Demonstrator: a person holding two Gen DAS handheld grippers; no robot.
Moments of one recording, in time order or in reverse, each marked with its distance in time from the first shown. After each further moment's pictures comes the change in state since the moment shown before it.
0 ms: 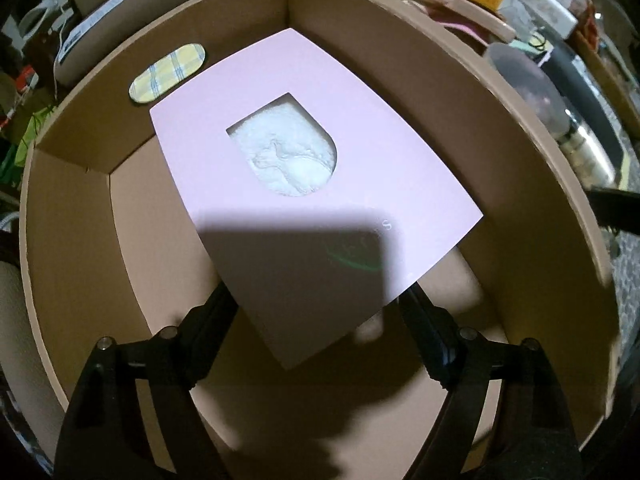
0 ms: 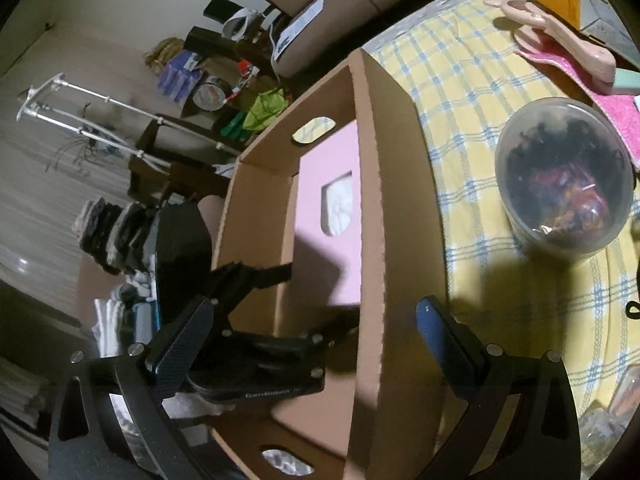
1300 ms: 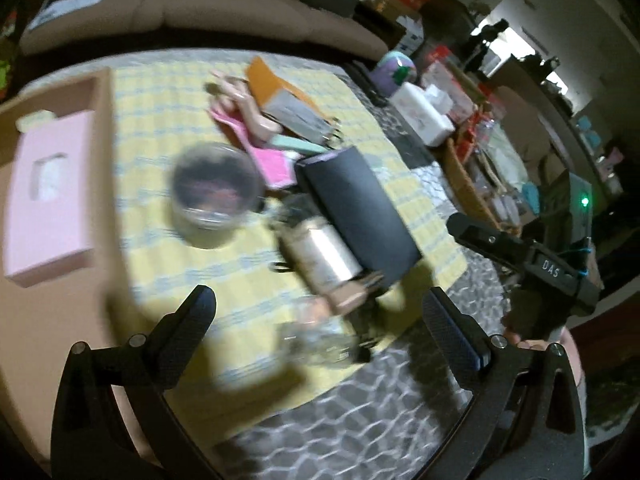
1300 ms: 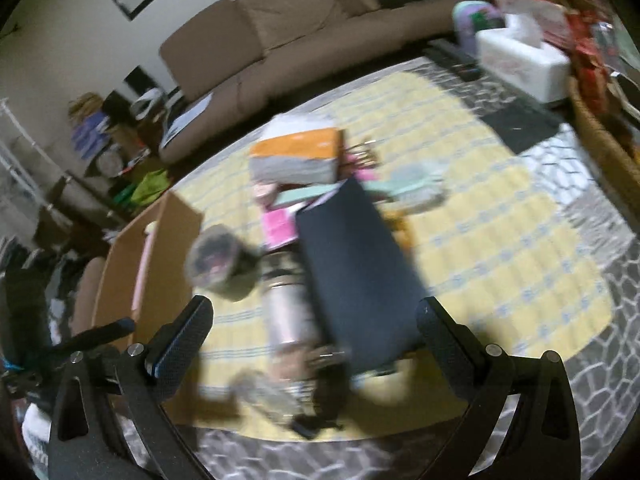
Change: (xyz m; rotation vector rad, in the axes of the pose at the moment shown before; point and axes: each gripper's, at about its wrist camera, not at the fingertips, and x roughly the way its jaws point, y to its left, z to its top) left arm -0.095 -0.164 0.012 -0.234 -0.295 -0.499; right arm -0.253 -0.115 -0.035 -0.011 -0.327 -0.472
